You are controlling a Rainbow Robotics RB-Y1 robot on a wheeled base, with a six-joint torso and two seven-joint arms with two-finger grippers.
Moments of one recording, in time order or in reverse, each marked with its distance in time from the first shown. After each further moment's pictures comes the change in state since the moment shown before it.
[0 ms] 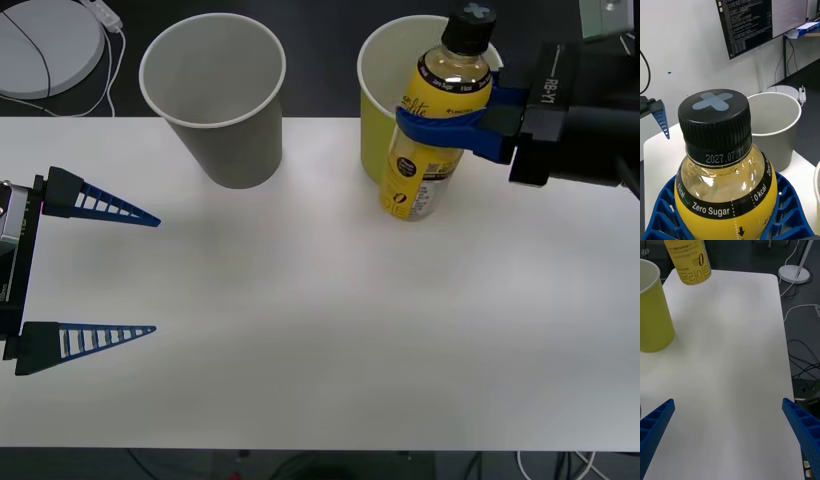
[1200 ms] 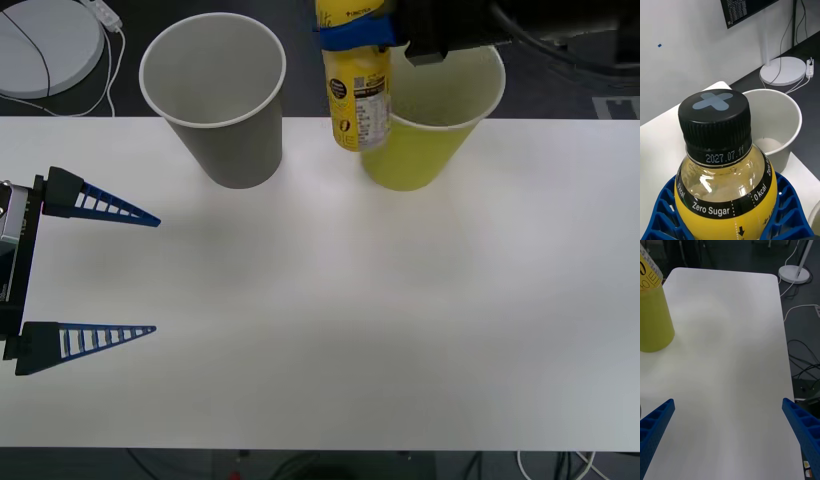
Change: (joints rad) right arm -0.819 0.292 0.466 0.420 0.488 -0.301 -0.650; left arm 0.000 0.000 0.000 0.000 0.000 0.000 0.000
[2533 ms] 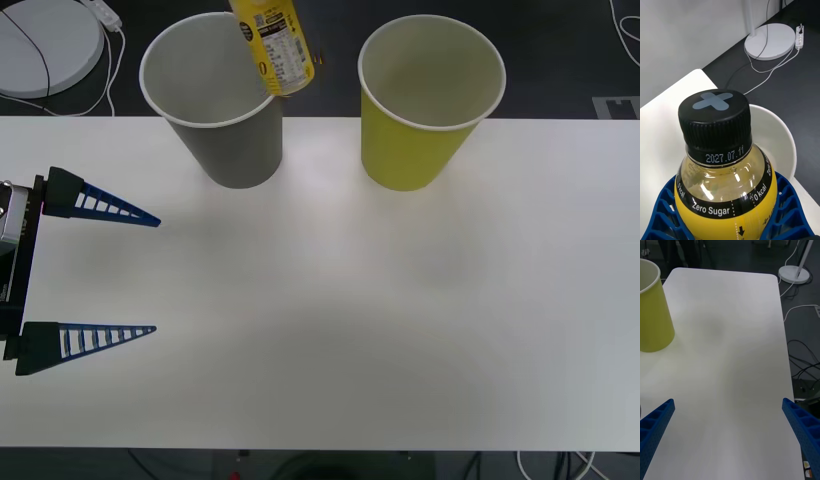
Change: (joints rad) right arm -0.470 0.520 0.240 0.729 0.112 -0.223 -0.109; left arm 0.000 0.000 0.000 0.000 0.000 0.000 0.000
